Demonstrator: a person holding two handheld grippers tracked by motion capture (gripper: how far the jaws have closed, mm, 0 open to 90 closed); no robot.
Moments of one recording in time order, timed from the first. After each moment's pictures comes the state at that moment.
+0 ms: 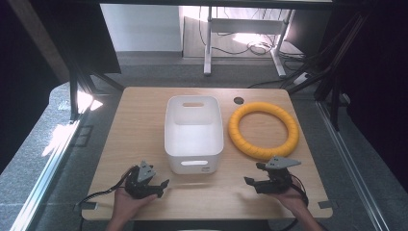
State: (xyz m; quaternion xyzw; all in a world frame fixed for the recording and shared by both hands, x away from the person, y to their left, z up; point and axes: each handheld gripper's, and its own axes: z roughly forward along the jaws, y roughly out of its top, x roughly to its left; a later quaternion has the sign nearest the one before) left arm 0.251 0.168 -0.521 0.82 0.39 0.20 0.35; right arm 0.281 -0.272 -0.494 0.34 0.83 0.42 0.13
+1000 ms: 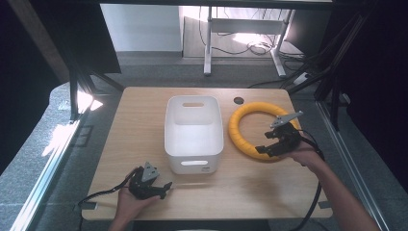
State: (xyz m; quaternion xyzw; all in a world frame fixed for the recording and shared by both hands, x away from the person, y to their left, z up) left arm 0.254 0.161 -0.529 0.84 0.39 0.18 0.34; right arm 0.376 -0.288 -0.412 0.29 0.90 0.32 0.10
